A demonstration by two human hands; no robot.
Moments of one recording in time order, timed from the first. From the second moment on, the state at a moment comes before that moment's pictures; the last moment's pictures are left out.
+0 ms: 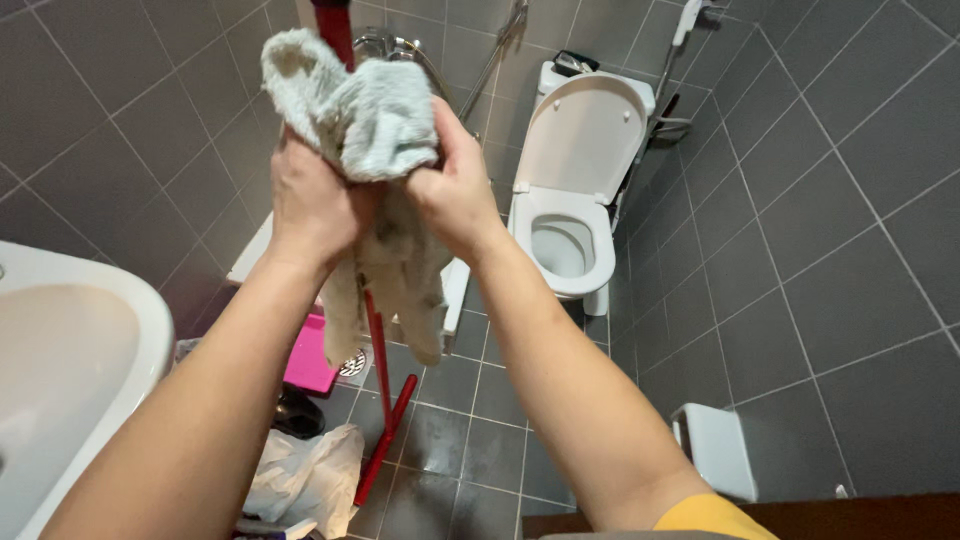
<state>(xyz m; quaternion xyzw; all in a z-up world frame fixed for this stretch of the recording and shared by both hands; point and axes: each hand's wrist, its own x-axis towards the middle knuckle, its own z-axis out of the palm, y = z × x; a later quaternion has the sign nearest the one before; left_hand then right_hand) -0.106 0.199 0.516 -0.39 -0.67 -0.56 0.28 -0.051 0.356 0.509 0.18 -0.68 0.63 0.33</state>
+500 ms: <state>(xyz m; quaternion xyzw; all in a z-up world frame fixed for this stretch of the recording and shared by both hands) -0.094 0.243 0.606 -0.46 -0.57 -0.61 0.29 -0.048 0.353 0.328 -0.08 -0.70 0.69 0.16</state>
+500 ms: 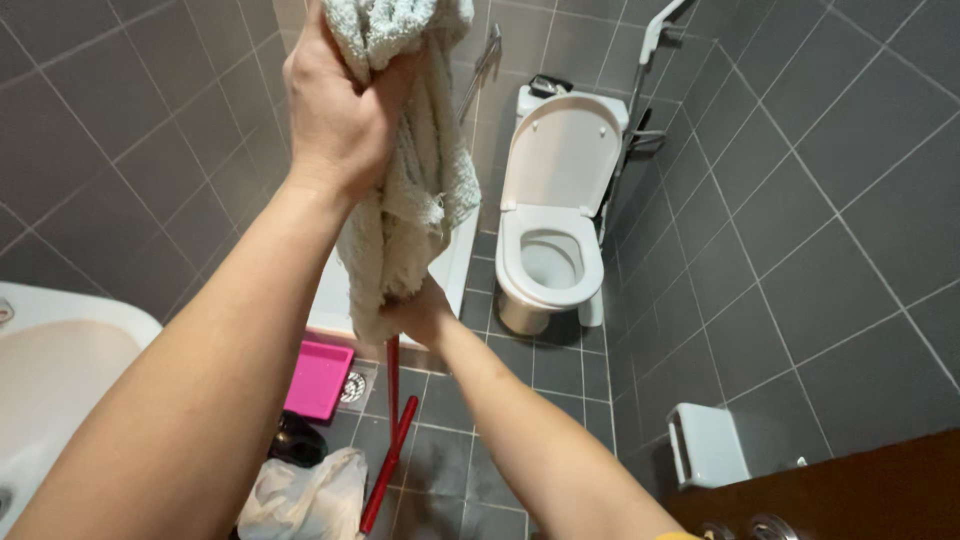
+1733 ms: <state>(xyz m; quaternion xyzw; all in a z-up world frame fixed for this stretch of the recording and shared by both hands) -0.158 0.200 0.710 -0.30 -0.28 -0.86 0.30 -0.051 0.399 0.542 0.02 -0.78 0.43 0.46</state>
